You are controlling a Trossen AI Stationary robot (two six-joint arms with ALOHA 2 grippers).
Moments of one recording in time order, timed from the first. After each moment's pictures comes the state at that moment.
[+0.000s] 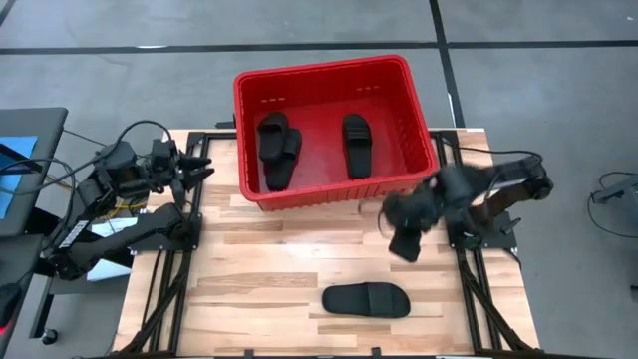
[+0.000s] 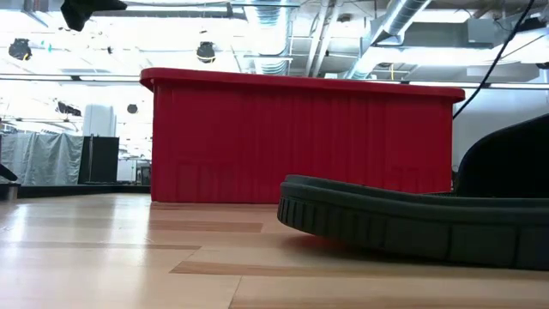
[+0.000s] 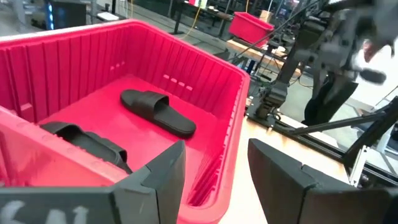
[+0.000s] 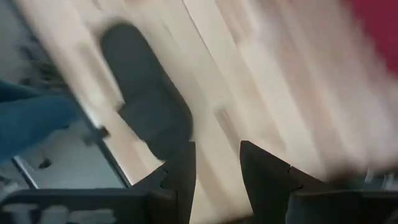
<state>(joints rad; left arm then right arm) 0.66 0.35 0.88 -0.71 0.31 -0.25 0.30 1.50 1.72 -1.57 -0.06 0.75</state>
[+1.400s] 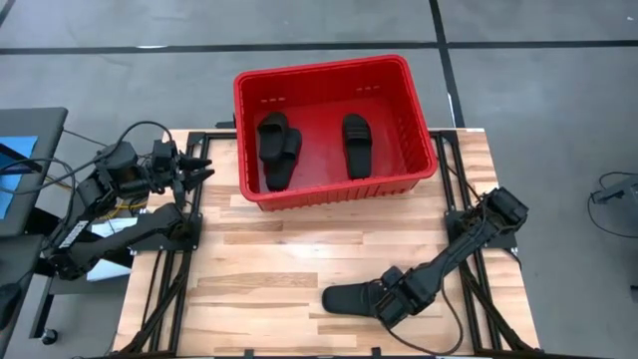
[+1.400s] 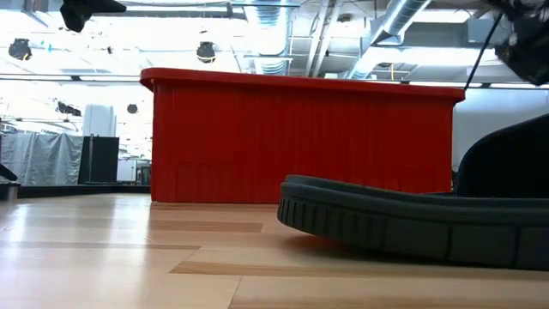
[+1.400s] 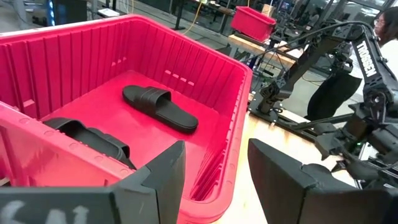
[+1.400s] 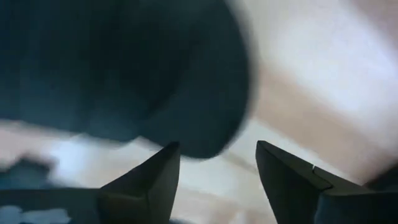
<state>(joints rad) 0.66 0.35 0.88 -0.73 0.31 -0.23 0.70 1.83 1.25 -1.02 -0.23 1.63</state>
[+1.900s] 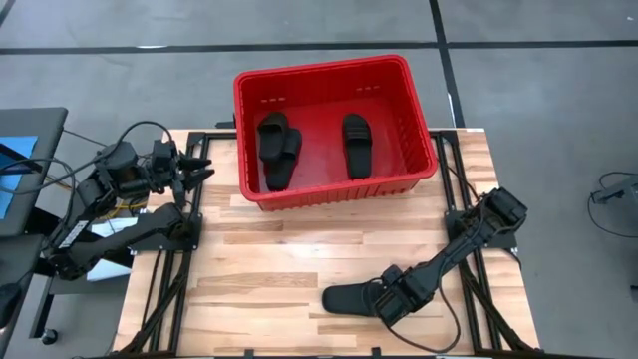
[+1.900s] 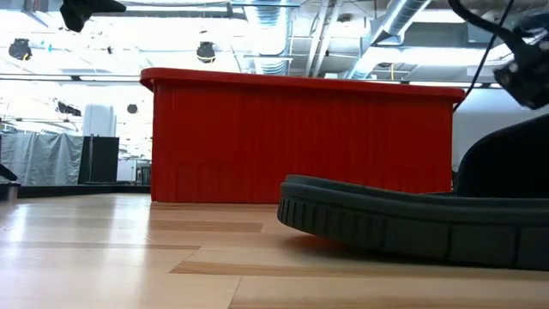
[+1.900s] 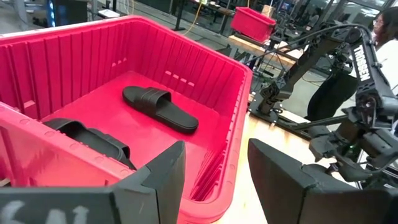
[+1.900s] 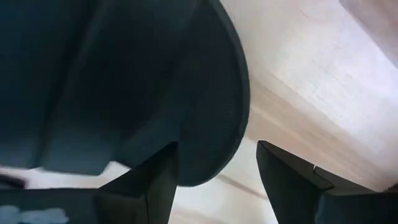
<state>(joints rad) 0.66 0.35 0.88 -0.73 0.31 -0.23 0.70 1.84 1.19 -0.95 -0.23 1.60</state>
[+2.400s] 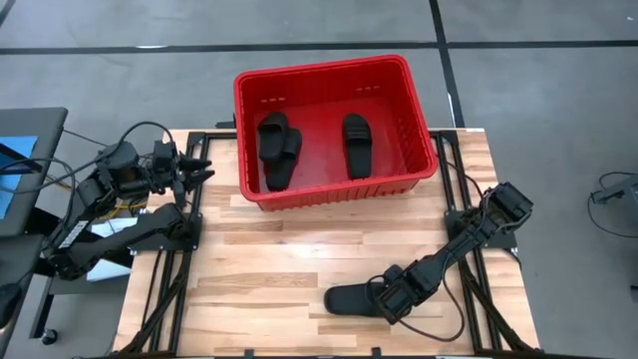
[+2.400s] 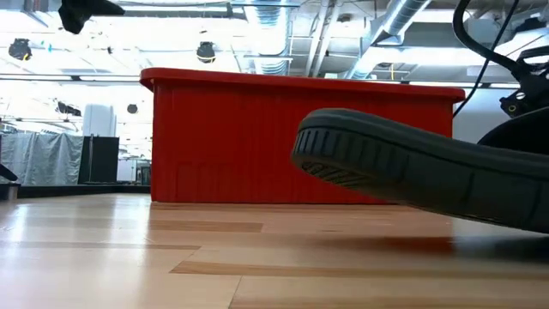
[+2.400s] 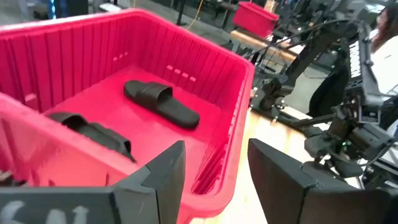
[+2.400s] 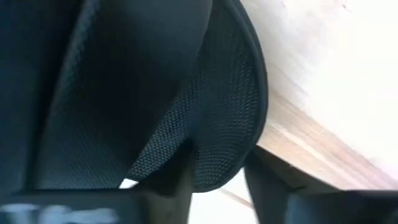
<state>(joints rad) 0.66 0.35 0.88 -0.75 0.30 -0.23 0.70 1.82 0.99 -0.71 -0.26 1.58</state>
